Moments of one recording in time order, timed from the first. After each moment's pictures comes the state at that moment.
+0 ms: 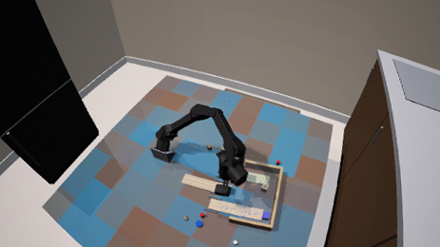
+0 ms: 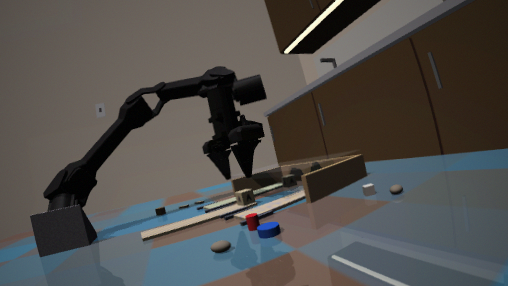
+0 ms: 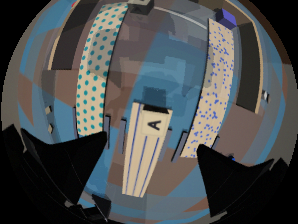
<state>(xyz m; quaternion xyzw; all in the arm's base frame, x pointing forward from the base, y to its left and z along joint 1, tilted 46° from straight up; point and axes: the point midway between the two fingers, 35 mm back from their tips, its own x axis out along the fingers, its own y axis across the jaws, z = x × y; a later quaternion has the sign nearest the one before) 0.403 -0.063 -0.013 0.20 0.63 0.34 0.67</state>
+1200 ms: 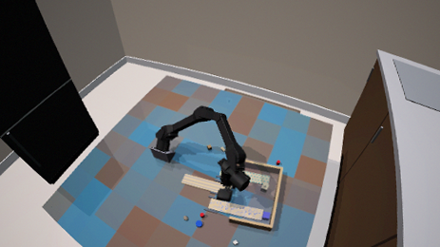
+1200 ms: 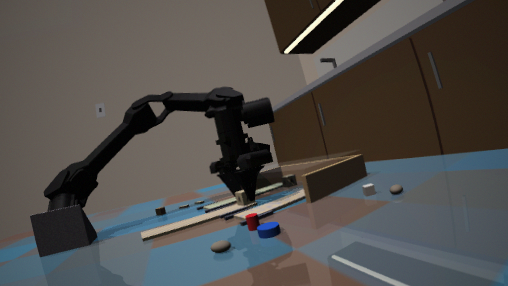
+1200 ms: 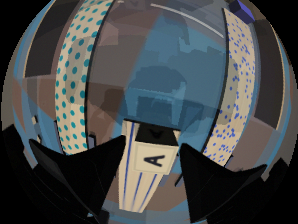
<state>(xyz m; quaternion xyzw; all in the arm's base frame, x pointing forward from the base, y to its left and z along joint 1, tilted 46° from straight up) 0.409 -0.025 -0.048 0.20 0.63 0.34 0.67</state>
